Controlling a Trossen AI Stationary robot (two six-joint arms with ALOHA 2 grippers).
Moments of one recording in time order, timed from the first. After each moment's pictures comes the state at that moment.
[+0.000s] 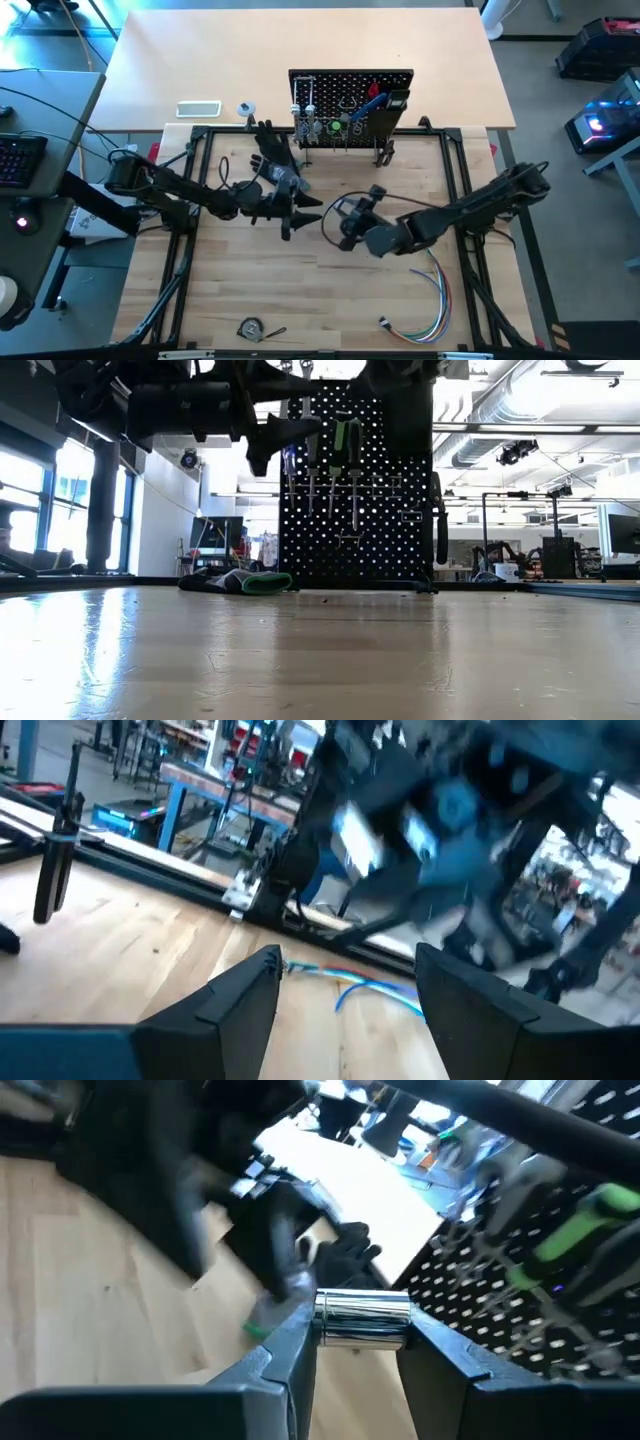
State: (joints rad) left arm -0.02 1.52 0.55 1.00 0.01 -0.39; right arm 0.37 1.57 1.10 -0.05 1.00 -0.01
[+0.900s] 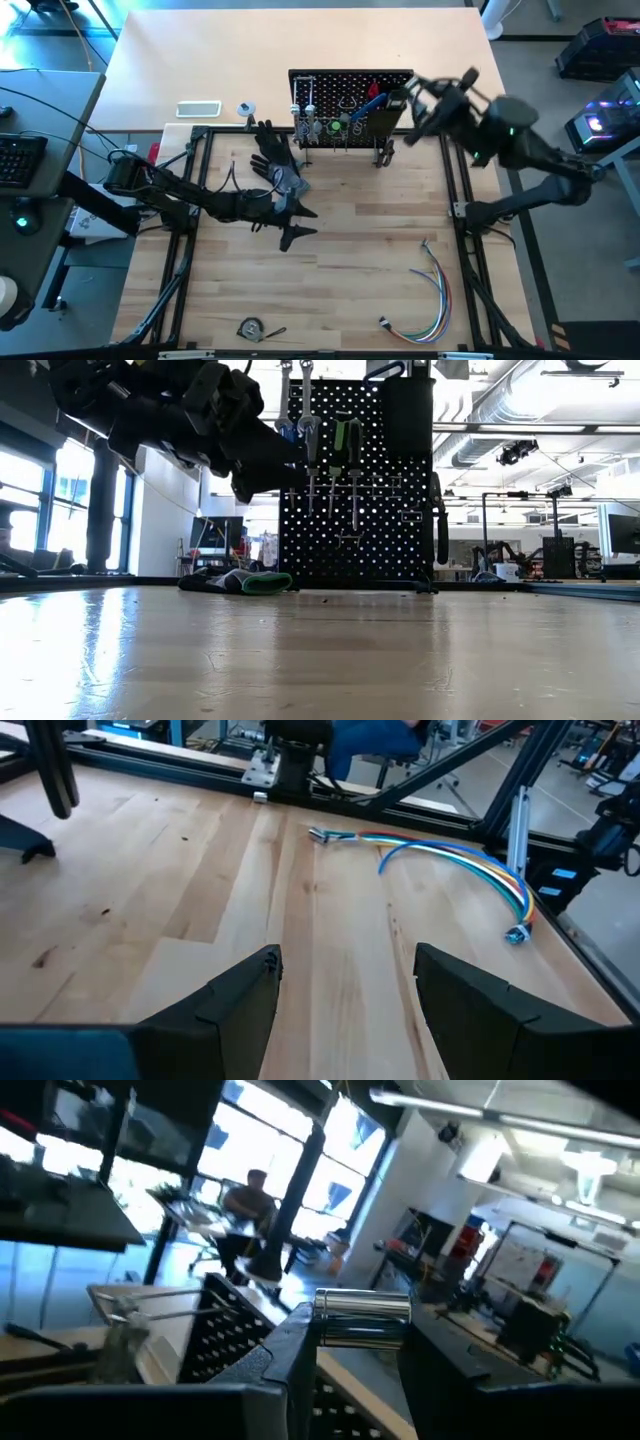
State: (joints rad) left arm -0.05 1.50 0.55 0.68 0.02 -0.20; right arm -0.05 1.10 1.44 -0.15 0.71 -0.52
